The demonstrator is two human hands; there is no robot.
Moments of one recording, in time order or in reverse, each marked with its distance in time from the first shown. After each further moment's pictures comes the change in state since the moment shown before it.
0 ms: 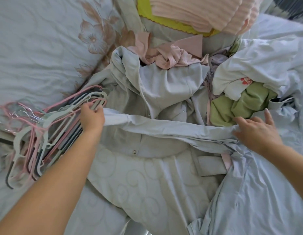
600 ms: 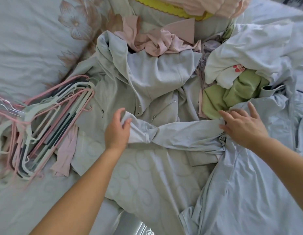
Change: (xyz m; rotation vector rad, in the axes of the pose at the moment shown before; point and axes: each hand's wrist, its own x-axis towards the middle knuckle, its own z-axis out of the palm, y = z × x) left_hand -0.103 -0.027 0.051 0.061 -0.249 0.422; right_hand -0.012 -0.008 0.013 0.057 0.063 -0.129
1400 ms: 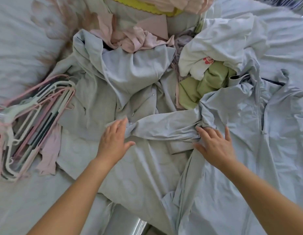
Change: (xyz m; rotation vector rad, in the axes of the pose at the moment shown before) left_hand -0.054 0.011 0.011 0.527 -0.395 0.291; right_hand -0.090 -0.039 0.032 0.235 -0.027 0.156
